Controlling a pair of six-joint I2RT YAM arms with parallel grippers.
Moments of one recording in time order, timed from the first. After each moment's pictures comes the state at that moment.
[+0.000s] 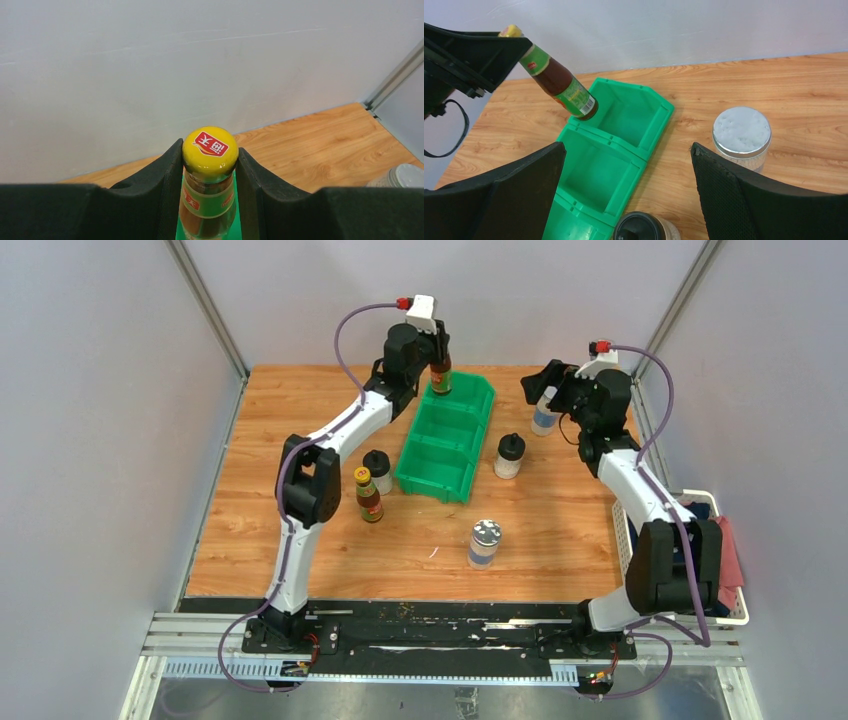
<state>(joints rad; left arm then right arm) -0.48 2.22 1.98 0.29 -0.08 -0.11 0.06 1.46 1.07 0.29 -0.27 0.35</state>
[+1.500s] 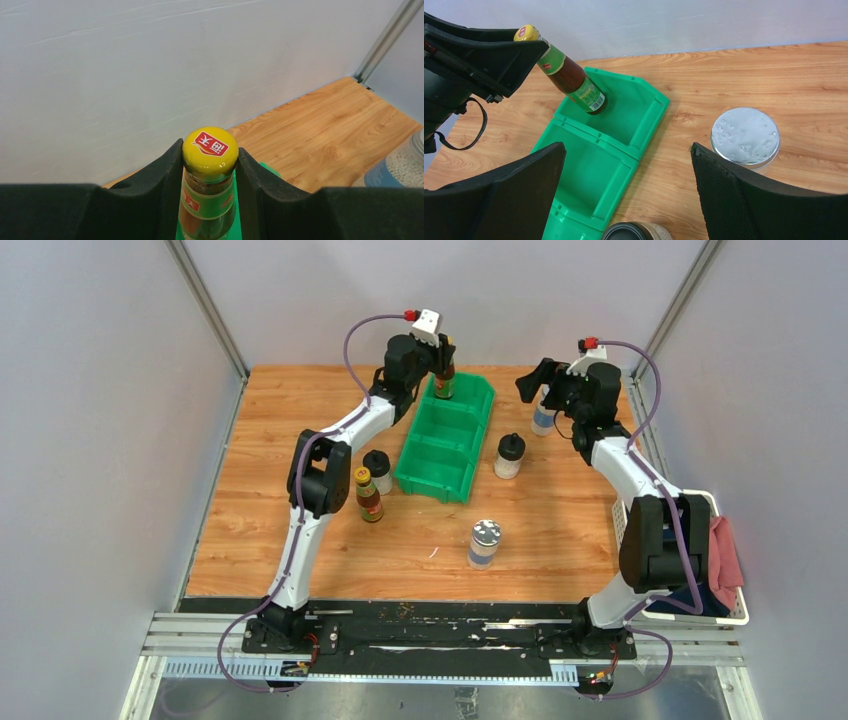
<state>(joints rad) -0.44 2.40 2.05 0.42 0.13 -0.06 0.06 1.59 1.15 0.28 -0.30 0.33</state>
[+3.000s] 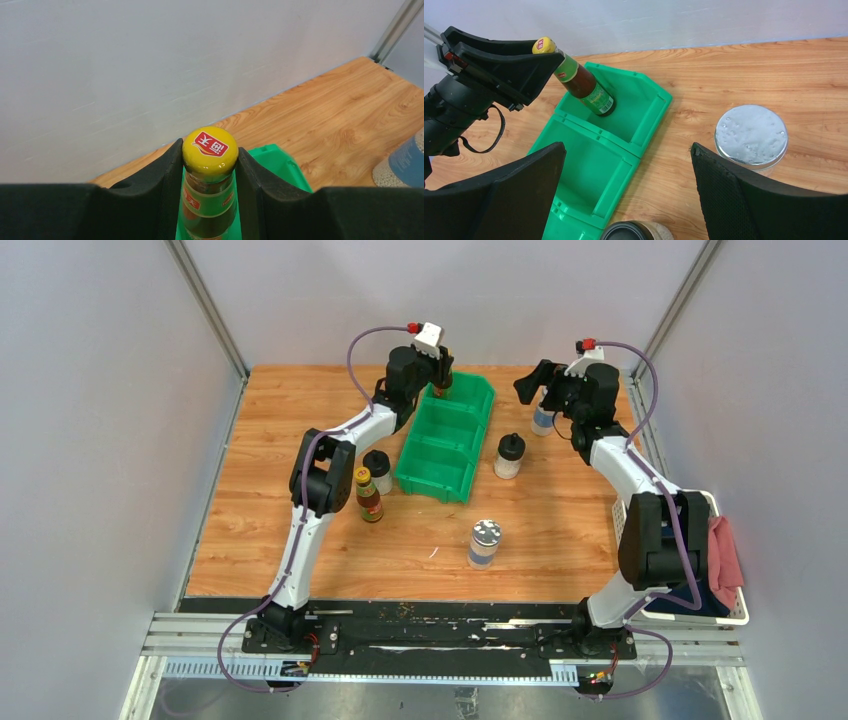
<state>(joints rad) -0.44 2.42 1.97 0.50 0.13 -0.01 0.06 1.61 1.15 0.28 -0.32 0.33</state>
